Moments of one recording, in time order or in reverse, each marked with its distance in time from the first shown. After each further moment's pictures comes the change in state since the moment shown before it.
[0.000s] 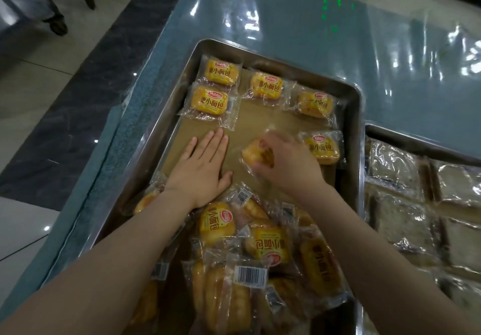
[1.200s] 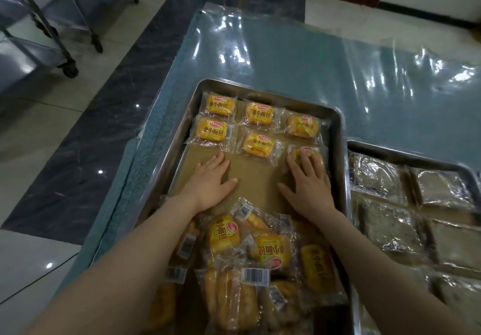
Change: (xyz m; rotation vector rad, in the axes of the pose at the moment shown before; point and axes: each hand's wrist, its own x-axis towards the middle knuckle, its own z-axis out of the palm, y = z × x) left_hand 0.009 -0.001 -0.034 -0.434 -0.204 -0.091; right_hand -0.024 0.062 0.028 -0.066 0.043 0.186
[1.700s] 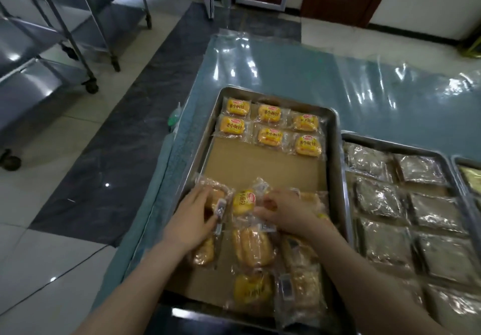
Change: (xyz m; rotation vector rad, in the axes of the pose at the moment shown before) left_hand -0.167 -0.039 0.020 -0.070 0.296 -0.039; right_hand -0.115 -0.098 -0.026 0.243 -0.287 -0.167
